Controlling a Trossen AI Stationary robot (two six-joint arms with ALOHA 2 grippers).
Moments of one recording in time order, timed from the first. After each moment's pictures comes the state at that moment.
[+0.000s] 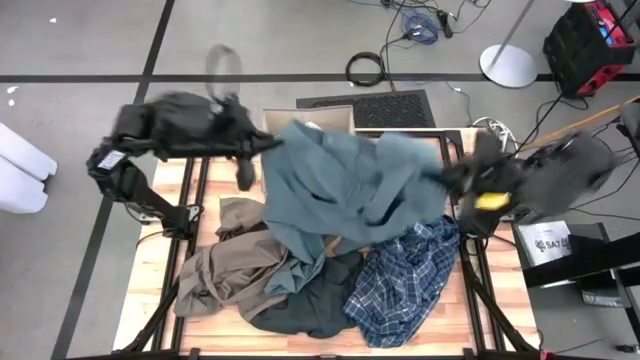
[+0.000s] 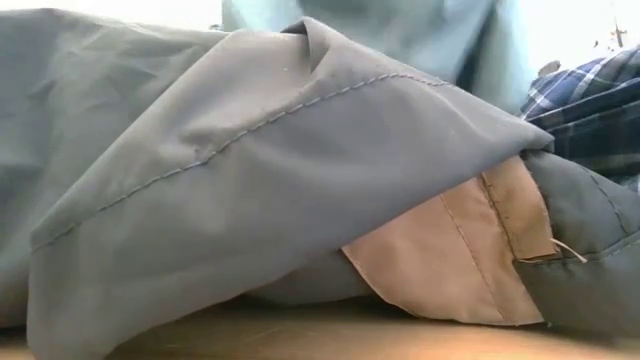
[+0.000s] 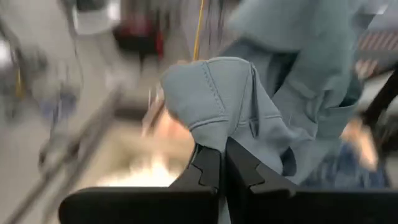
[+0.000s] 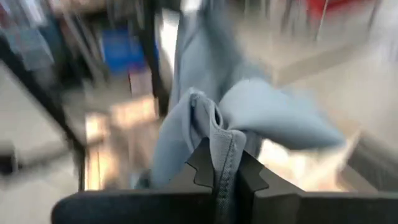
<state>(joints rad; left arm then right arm) -0.01 1.52 2.30 -1.25 -0.27 -0.10 0.66 1.40 2.22 -1.46 0.89 0.71</state>
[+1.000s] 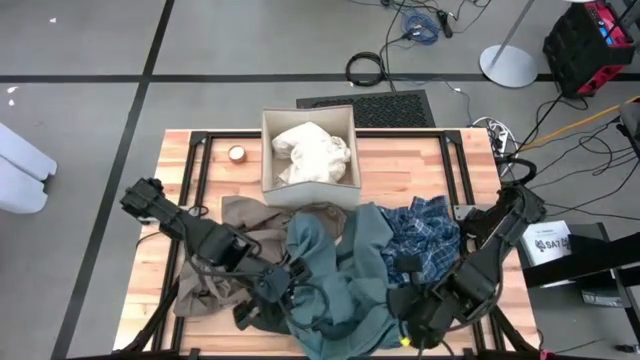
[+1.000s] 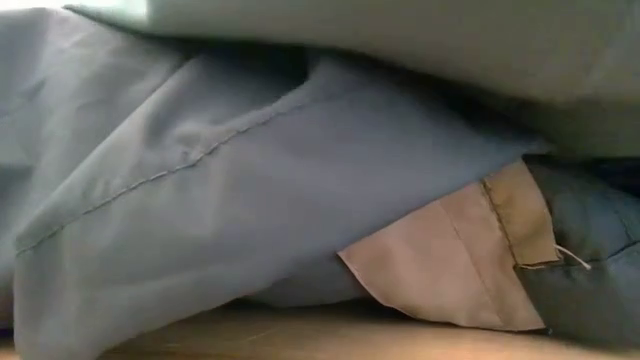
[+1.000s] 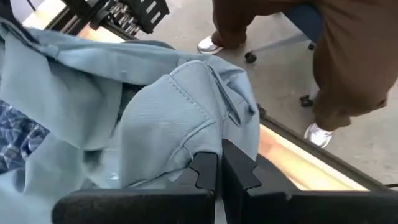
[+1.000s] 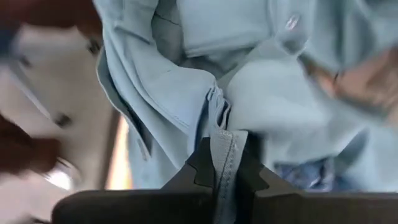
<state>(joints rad) -0.54 1.69 1.81 -0.95 0.14 0.43 0.79 1.71 1.78 -1.29 0.28 0.59</state>
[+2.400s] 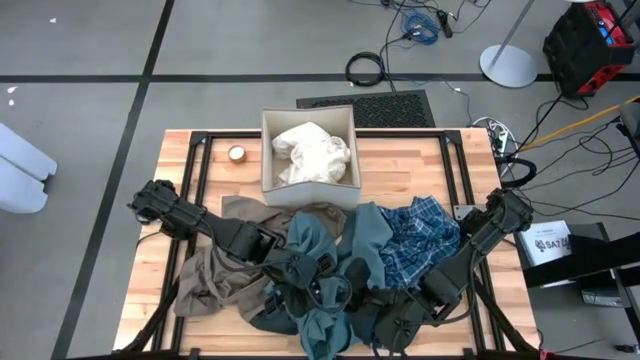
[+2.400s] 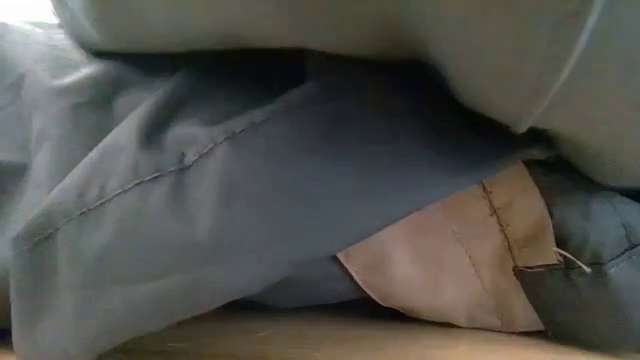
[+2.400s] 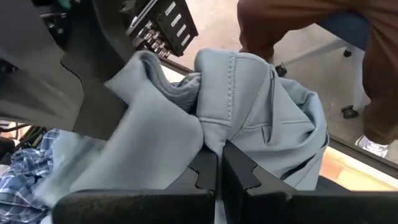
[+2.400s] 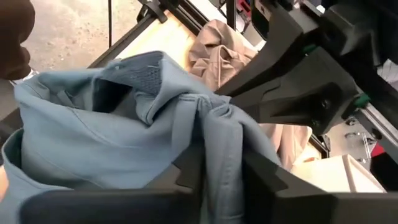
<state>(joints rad) -0.43 1.77 1.77 -0.72 0.17 0.58 0.70 1.81 1.77 -0.71 0.62 -0.22</state>
